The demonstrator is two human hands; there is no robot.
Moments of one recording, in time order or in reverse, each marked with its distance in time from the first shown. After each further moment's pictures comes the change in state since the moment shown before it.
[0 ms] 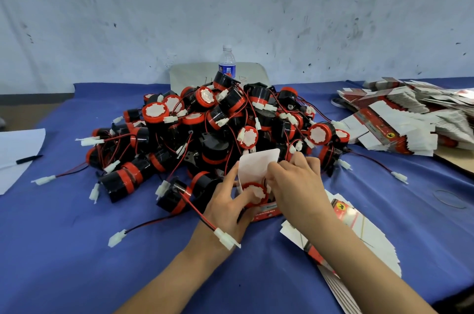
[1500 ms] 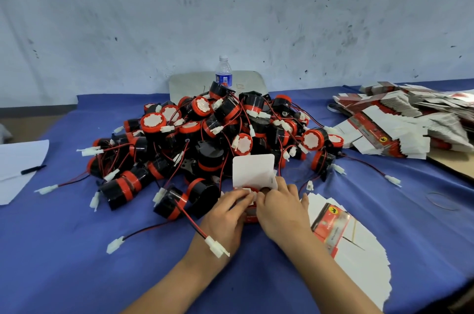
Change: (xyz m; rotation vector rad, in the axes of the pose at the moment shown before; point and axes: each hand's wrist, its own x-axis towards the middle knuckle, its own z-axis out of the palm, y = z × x) left_hand -0.005 0.013 -0.001 0.141 0.041 0.095; right_hand -0.008 -0.017 0.011 0.347 -0.456 0.424
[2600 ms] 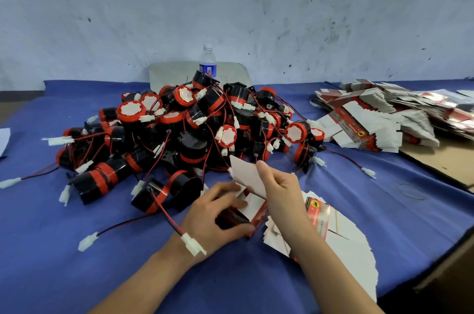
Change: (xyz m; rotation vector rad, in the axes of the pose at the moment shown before) left_hand -0.002 -0.007 -0.001 -0.340 -0.142 -0.072; right_hand -0.013 0.013 -0.016 0.956 0.230 -0.090
